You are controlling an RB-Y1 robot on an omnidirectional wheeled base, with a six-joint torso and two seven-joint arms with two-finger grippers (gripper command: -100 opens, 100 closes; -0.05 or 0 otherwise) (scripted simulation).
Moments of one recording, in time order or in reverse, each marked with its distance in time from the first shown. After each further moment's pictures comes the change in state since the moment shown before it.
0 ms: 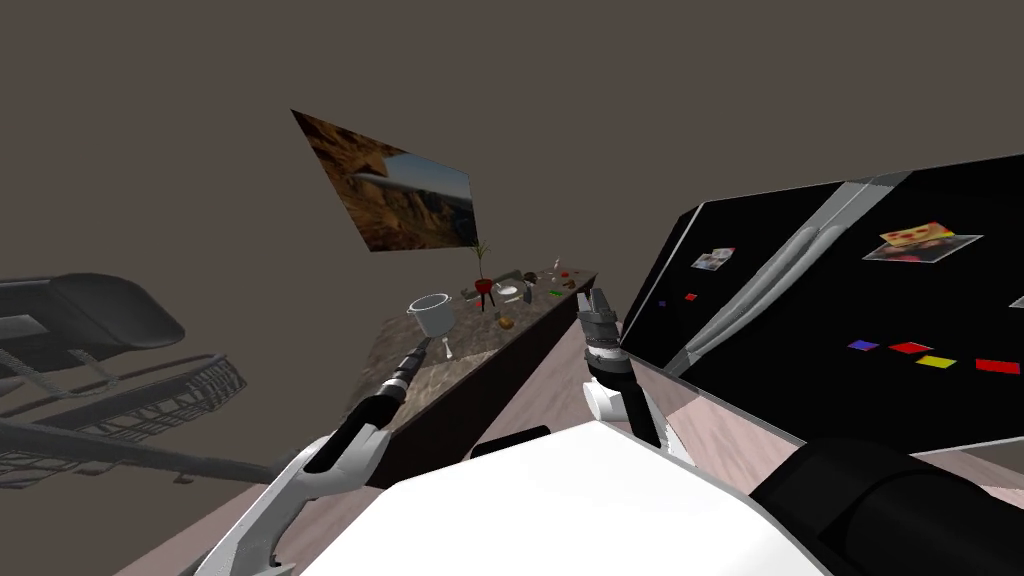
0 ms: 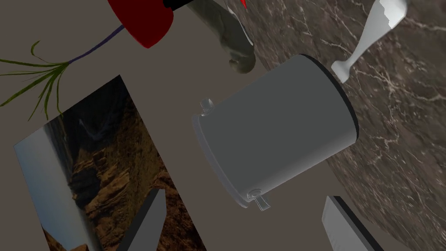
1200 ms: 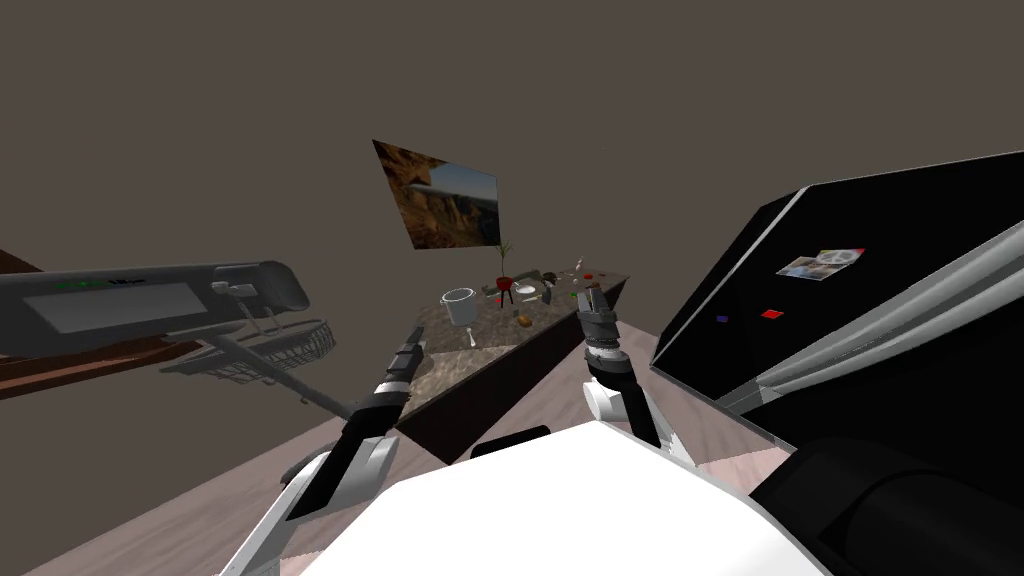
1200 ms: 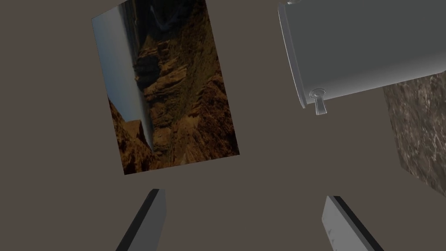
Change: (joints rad) left arm 0.066 -0.172 0.008 -0.101 -0.121 -0.305 0.174; right arm 0.000 0.000 0.000 0.000 0.000 0.000 0.000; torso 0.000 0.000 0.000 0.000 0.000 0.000
